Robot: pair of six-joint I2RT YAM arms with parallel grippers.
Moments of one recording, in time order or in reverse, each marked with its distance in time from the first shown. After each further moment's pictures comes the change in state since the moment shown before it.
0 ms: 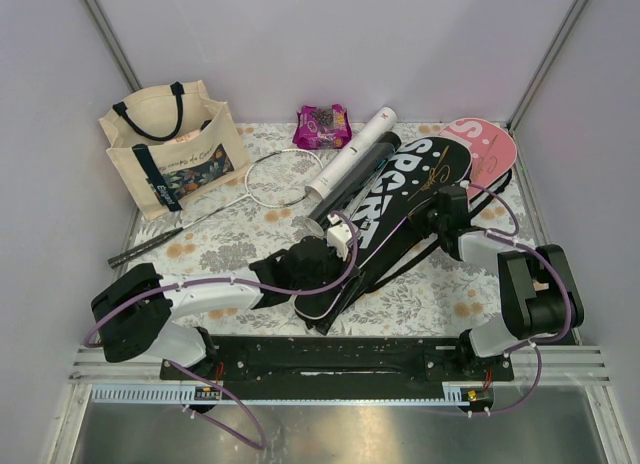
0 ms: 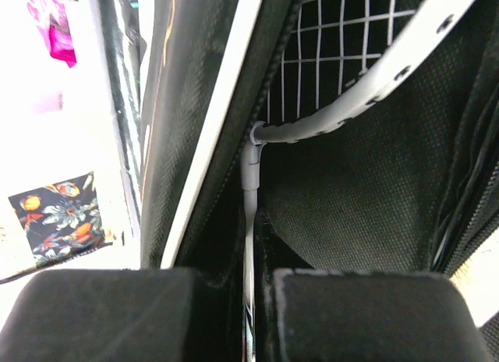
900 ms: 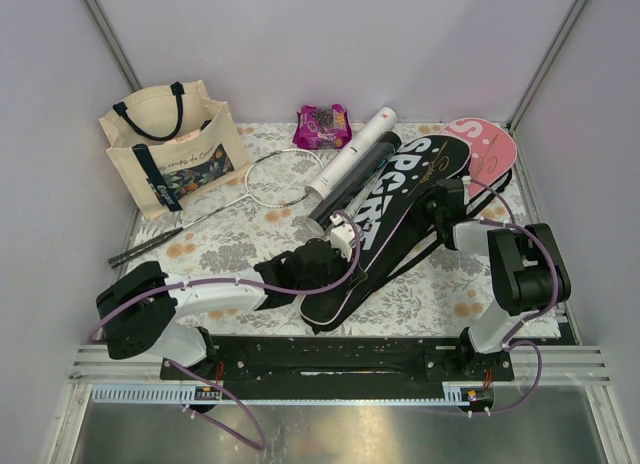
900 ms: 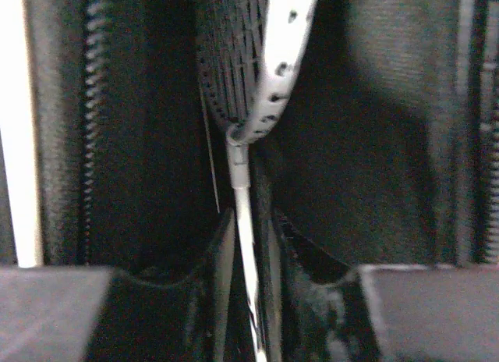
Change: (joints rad) left arm -0.024 0.023 0.010 0.029 -0.011 -0.087; right arm -0.014 0.167 0.068 0.160 0.062 0.089
